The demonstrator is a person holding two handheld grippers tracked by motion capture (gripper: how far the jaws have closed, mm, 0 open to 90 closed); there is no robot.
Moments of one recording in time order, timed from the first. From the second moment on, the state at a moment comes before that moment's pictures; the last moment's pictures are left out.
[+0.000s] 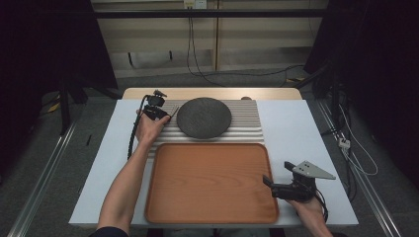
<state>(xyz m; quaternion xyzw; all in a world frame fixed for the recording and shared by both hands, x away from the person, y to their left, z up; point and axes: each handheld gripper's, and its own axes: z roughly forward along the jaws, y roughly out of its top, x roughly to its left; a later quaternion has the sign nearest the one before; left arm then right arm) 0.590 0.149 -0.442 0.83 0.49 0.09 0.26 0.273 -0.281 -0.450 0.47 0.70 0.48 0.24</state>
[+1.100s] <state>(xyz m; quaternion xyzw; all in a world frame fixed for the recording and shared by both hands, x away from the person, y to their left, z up) 0.588 0.142 -0.440 0.82 0.51 0.10 0.25 0.274 -0.280 -0.450 0.47 0.70 0.48 0.24</state>
